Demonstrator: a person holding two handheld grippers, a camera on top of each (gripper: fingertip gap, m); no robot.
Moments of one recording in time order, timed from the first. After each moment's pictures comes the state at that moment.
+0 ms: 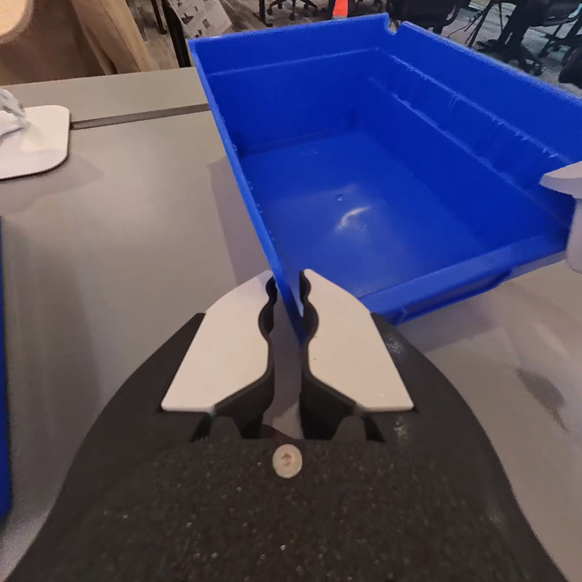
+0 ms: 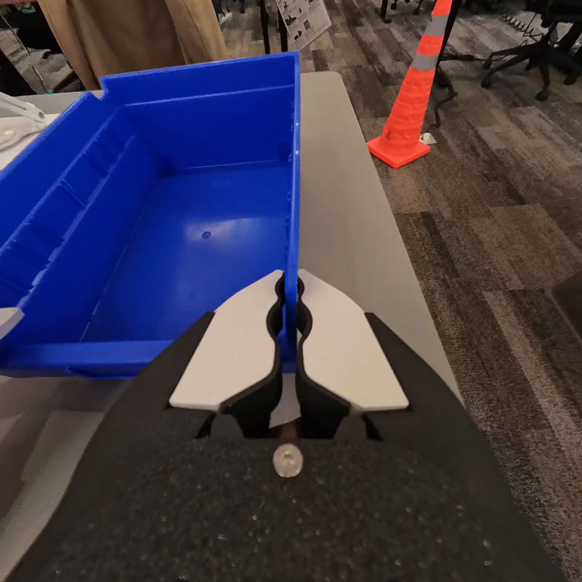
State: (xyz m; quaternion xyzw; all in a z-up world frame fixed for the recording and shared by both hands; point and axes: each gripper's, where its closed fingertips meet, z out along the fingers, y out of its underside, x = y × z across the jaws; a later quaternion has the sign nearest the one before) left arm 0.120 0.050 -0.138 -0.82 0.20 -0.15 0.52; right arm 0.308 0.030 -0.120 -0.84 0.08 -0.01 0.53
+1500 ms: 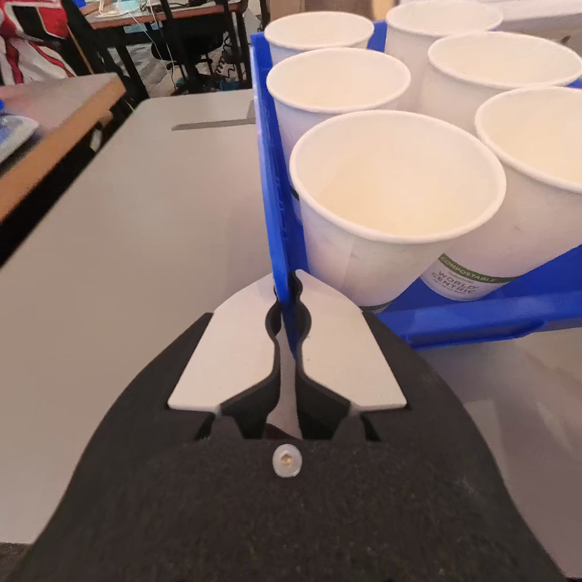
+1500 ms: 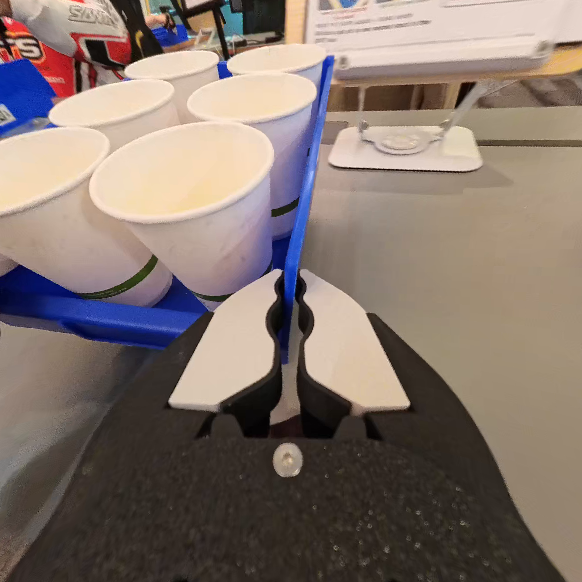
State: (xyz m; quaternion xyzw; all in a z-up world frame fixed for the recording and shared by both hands) left arm -0.416 0.037 -0.099 -0.83 0.06 0.01 0.55; right arm -0.232 0.042 -0.107 -0.81 -0.04 0.10 0.58
